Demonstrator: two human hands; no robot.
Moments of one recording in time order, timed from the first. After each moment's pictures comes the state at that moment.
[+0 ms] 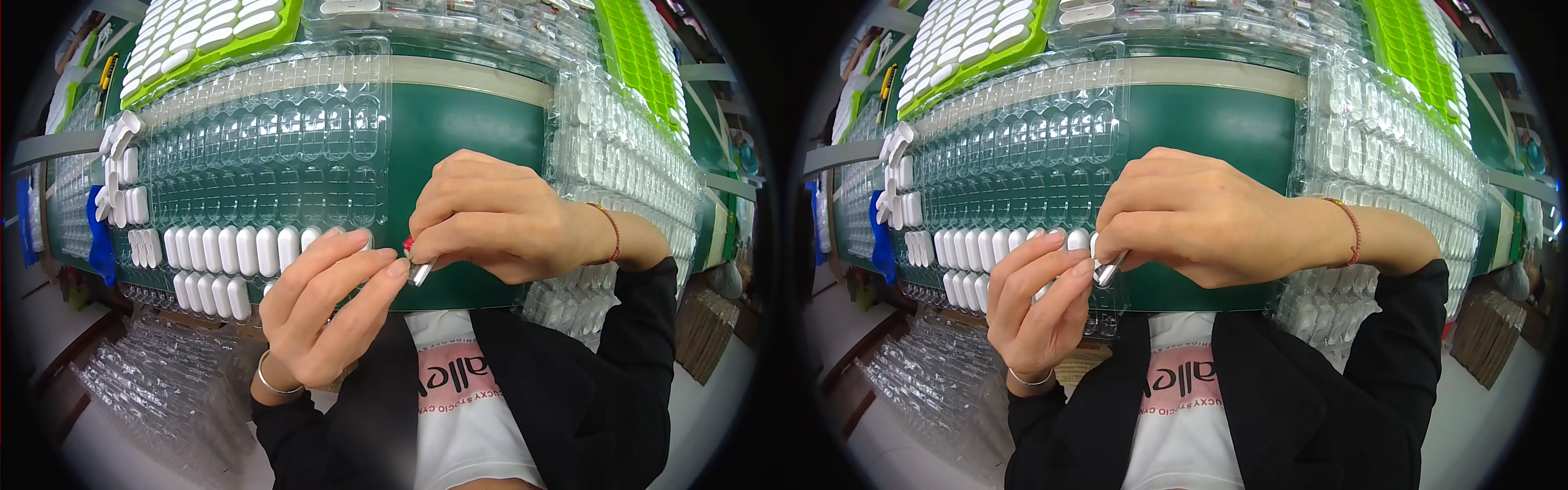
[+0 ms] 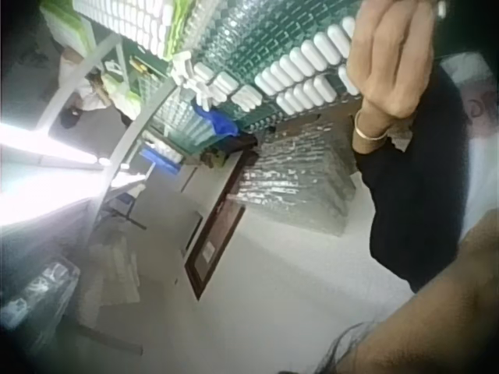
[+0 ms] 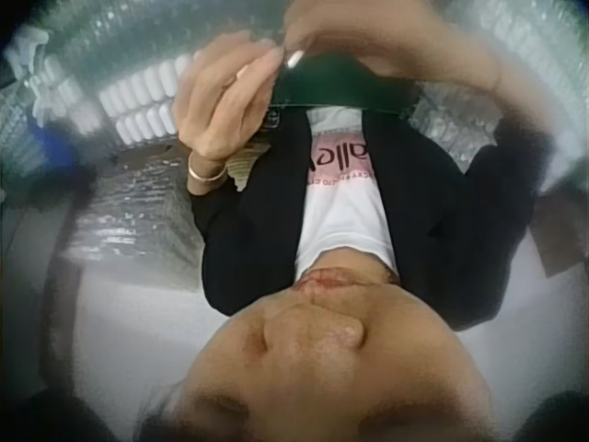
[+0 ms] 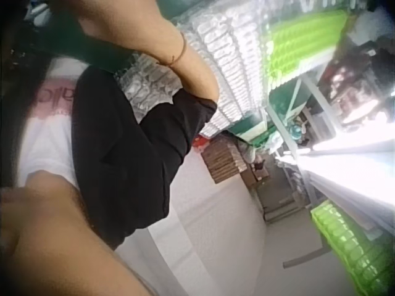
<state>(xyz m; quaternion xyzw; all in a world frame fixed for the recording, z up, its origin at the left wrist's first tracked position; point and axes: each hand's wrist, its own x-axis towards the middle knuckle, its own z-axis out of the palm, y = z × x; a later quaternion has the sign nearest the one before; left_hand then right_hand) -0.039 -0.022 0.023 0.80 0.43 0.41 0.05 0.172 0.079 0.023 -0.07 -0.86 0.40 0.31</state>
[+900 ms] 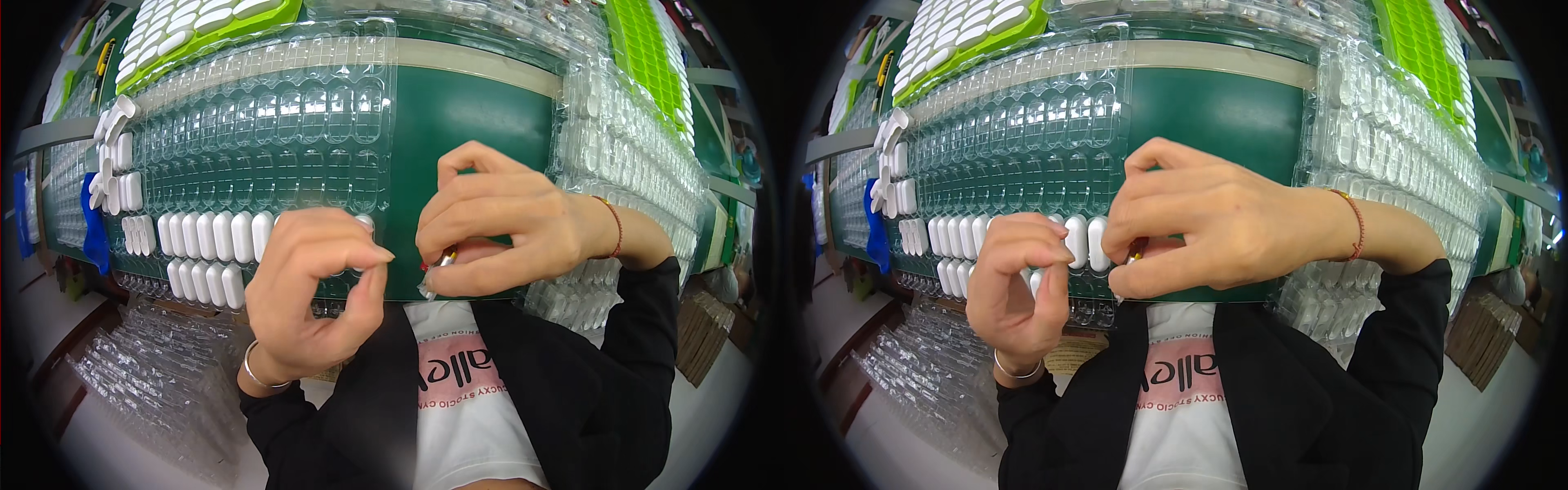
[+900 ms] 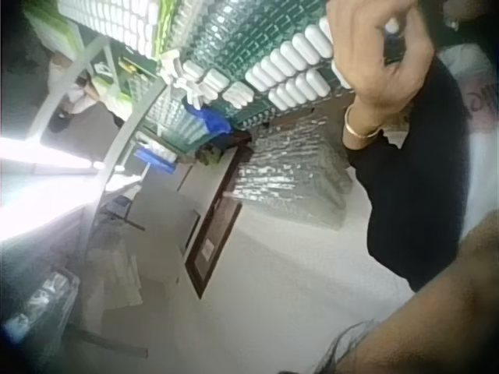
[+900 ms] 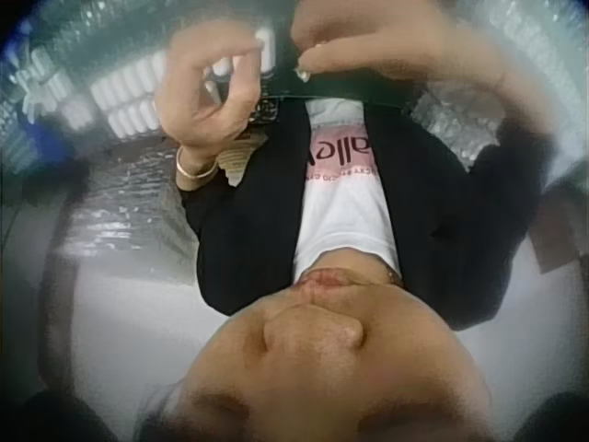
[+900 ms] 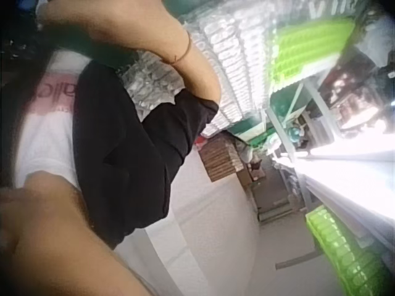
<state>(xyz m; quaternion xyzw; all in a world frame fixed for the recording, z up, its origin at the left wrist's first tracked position) -0.046 -0.015 0.022 0.71 0.46 0.46 0.28 0.177 0.080 0.018 0.02 -0.89 0.34 0.30</state>
